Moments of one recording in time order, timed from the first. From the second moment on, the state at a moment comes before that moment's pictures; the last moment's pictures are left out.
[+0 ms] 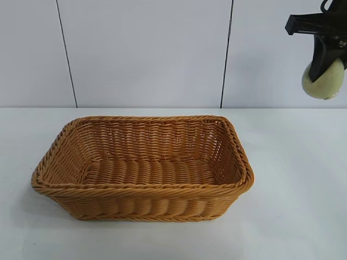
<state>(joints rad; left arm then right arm) -0.05 -0.01 -0.50 -0.07 1.07 -0.03 0.32 1.71 -1.38 0.04 0.93 0.15</state>
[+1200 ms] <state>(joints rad) -0.05 -0.01 -0.50 -0.07 1.07 -0.03 0.64 2.14 -1.59 0.06 0.79 0.23</state>
